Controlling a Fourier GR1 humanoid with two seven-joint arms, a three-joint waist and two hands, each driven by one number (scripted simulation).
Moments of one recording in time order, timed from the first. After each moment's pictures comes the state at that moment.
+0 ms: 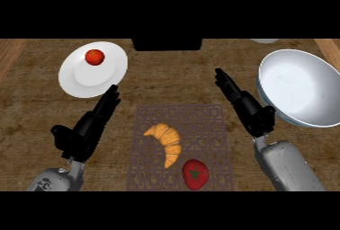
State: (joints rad) left arm -0.15 0.31 -0.33 -1.58 0.24 0.16 0.10; right arm -0.36 -0.24 0.29 -1.39 -0.16 0.01 -0.01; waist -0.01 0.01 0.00
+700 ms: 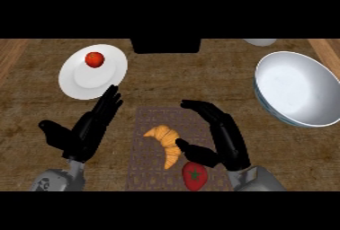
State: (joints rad) left arm -0.13 0.26 -0.27 -1.58 0.35 0.10 0.11; right arm -0.27 -0.20 0.57 -1.61 0.46 -0.40 0.16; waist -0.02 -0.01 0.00
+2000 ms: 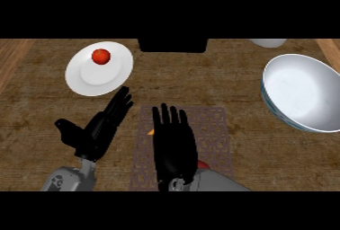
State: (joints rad) left arm -0.15 0.20 -0.29 -1.54 0.33 0.07 0.11; right arm -0.58 -0.02 0.84 -1.59 0.75 0.21 1.15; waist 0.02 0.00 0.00
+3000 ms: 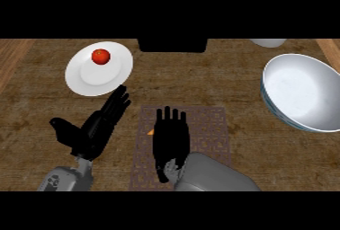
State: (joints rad) left arm -0.15 0.19 -0.26 -1.55 0.32 0.05 0.12; right arm -0.69 -0.02 0.88 -1.35 0.58 0.20 1.19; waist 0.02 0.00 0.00
